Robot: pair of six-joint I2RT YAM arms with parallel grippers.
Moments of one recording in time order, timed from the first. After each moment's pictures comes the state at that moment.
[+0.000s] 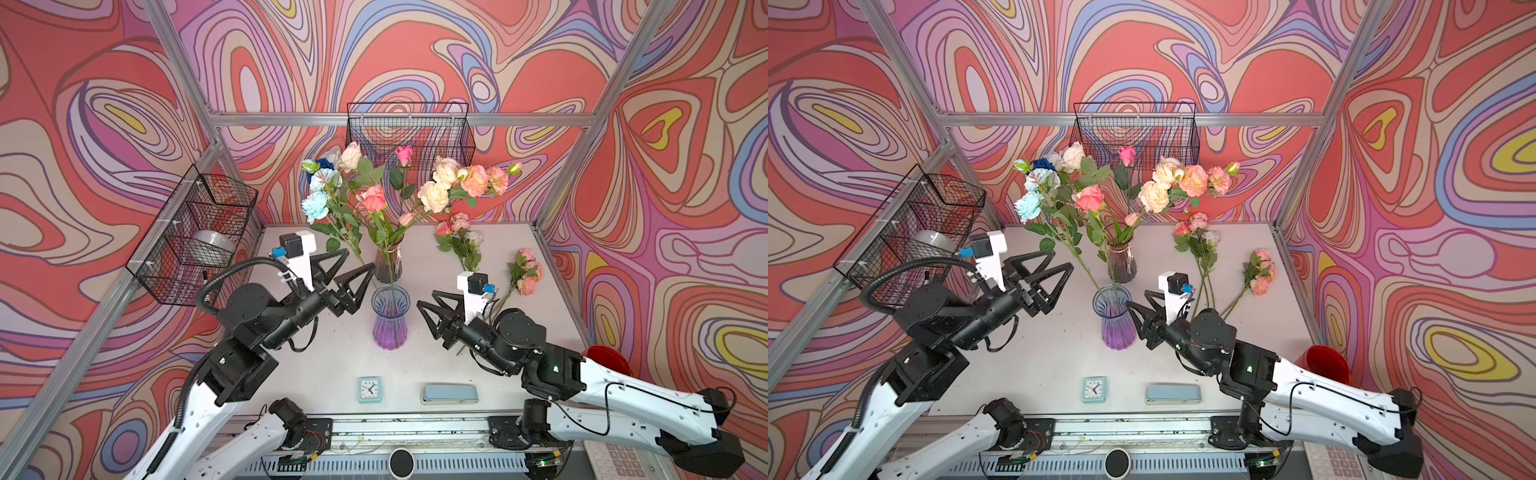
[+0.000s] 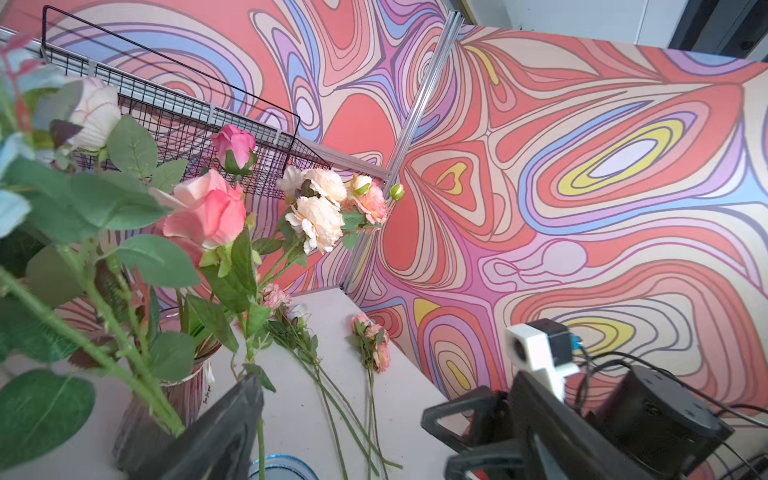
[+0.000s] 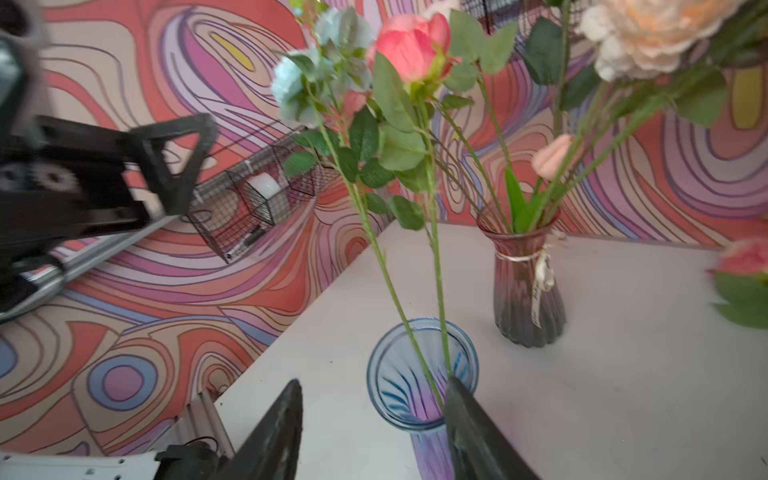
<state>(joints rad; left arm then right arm) -0.64 0.70 1.07 -0.20 0.17 -0.49 1.15 0.88 0.86 -0.08 0.42 0.43</state>
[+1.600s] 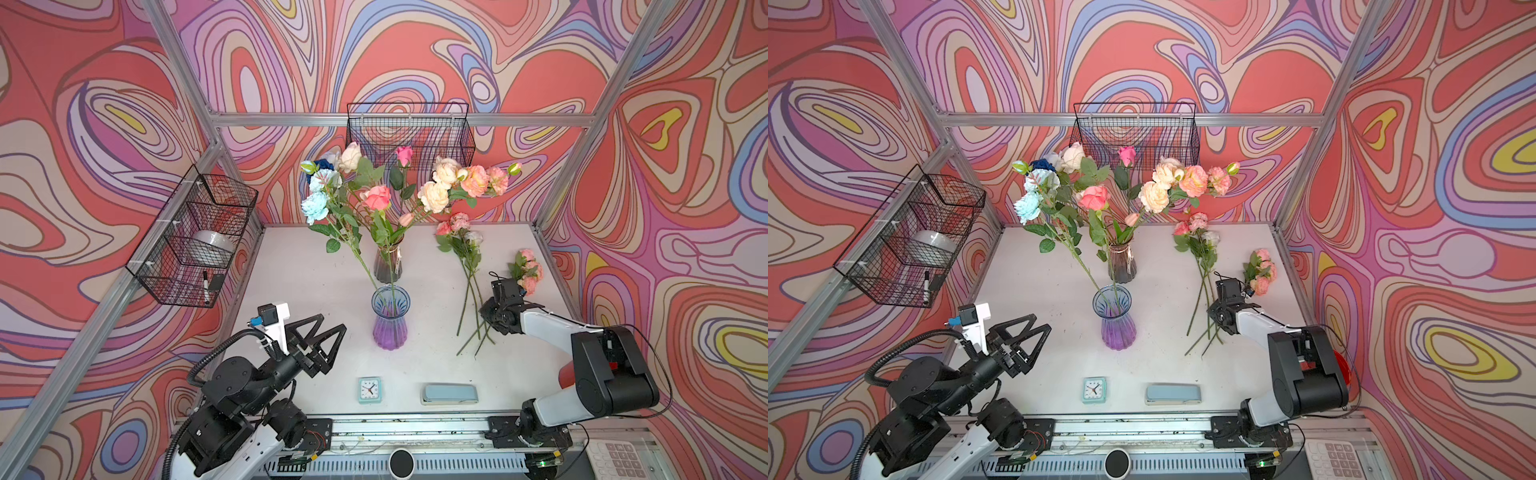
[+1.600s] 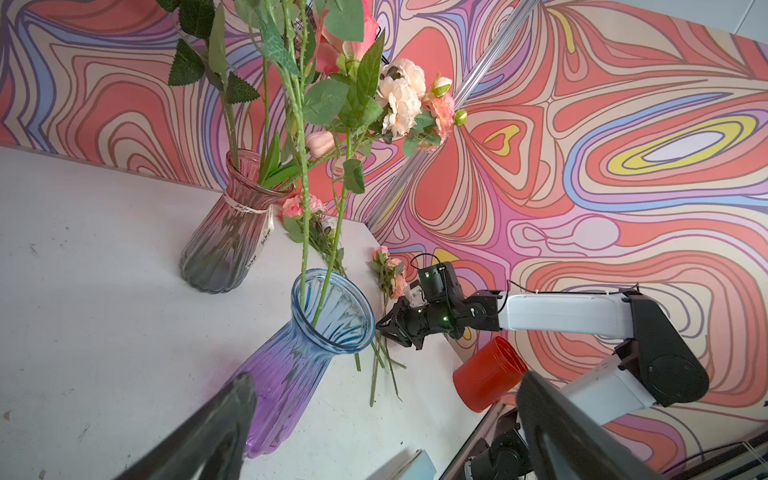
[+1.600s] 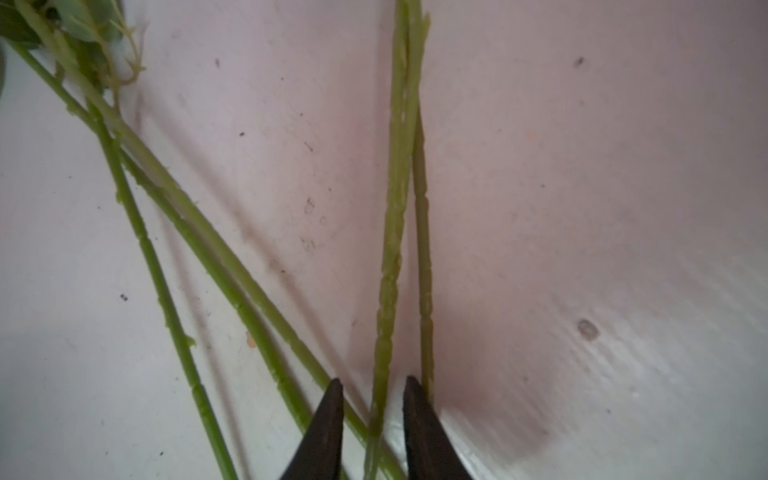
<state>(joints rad) -0.64 0.20 0.69 -0.48 0.08 -0.66 0.13 1.51 0.67 -0.22 0.11 0.92</state>
